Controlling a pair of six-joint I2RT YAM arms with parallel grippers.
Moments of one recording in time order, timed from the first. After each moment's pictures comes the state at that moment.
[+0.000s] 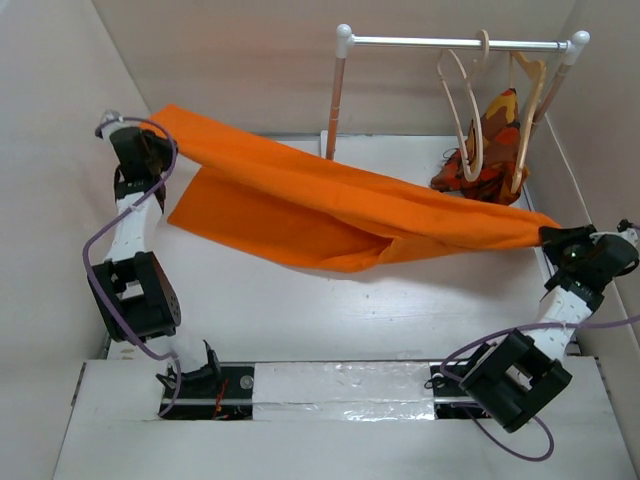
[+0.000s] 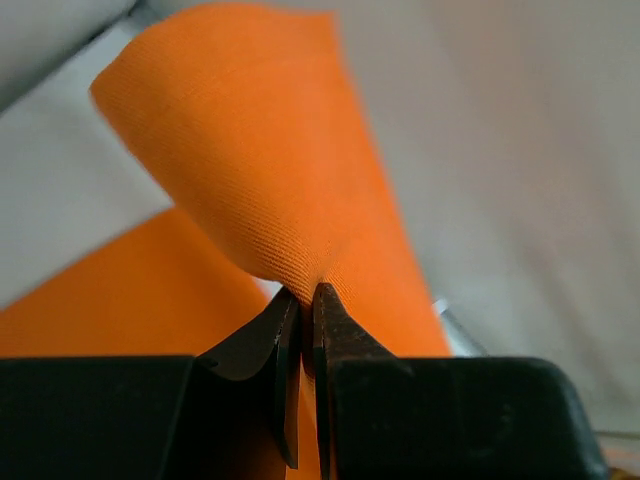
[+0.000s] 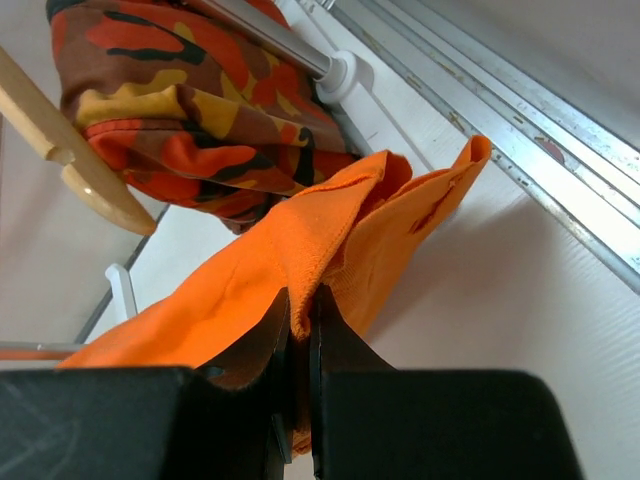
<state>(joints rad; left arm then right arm) 0.25 1.60 1.40 -0.02 0.07 -0.77 -0.85 0.99 0.65 0.01 -0.53 0.61</state>
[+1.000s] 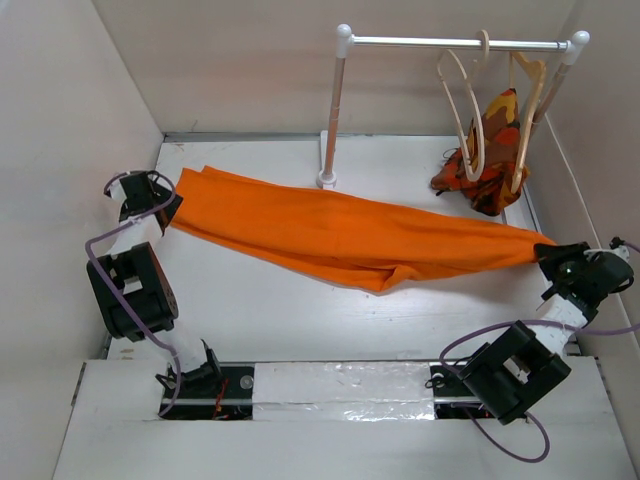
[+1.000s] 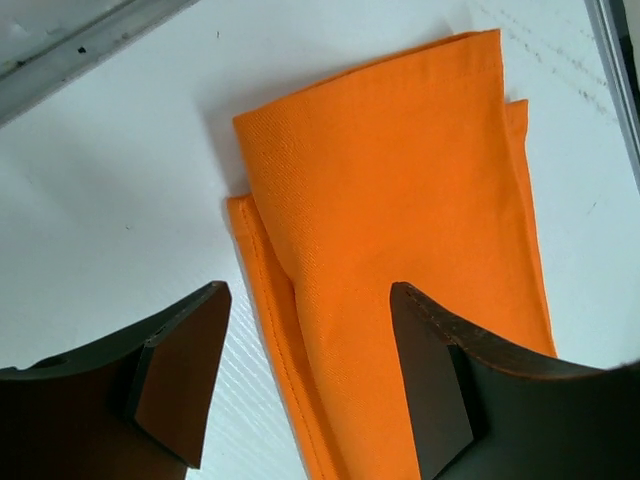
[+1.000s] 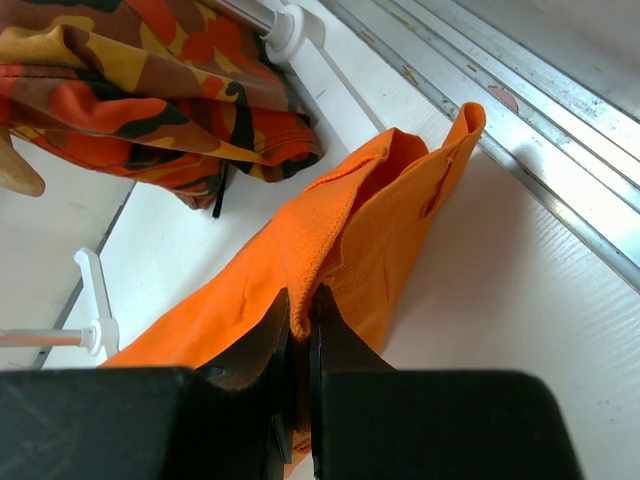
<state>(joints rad) 0.35 1.64 1.04 -0.12 -0.07 -0.72 -0.94 1.01 0.51 0.09 -0.63 0.55</state>
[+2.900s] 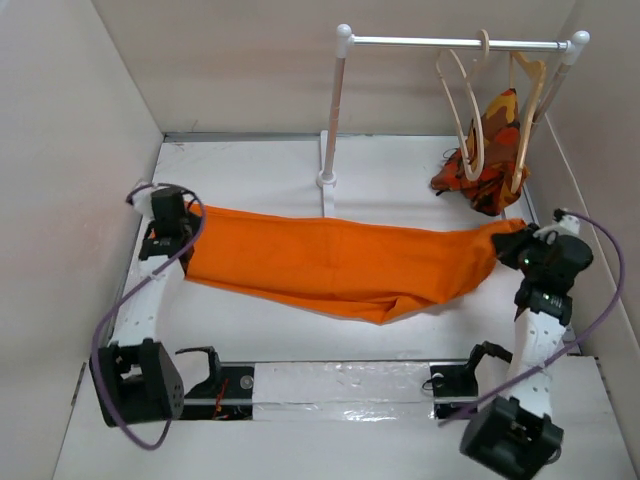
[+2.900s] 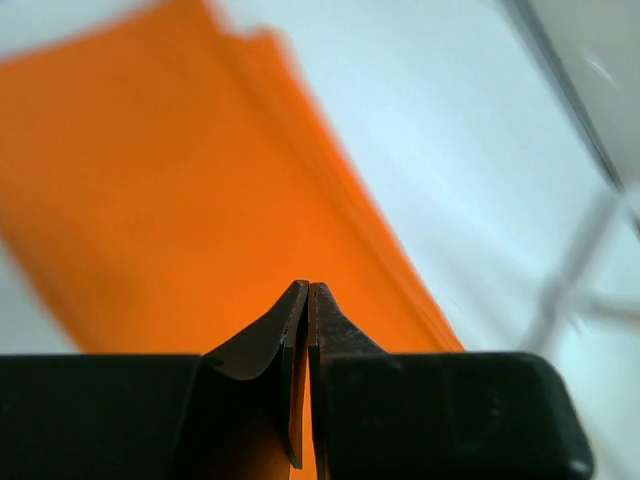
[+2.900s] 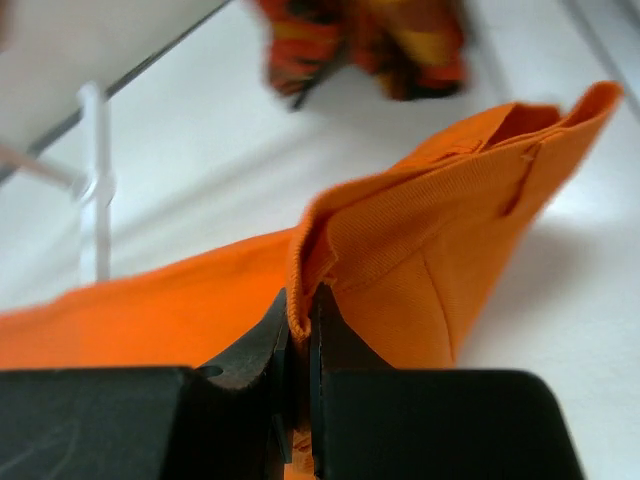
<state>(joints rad) 0.18 1.17 0.81 -0.31 -0.26 -0.76 -0.66 0.74 0.53 -0.16 -0.57 0.36</state>
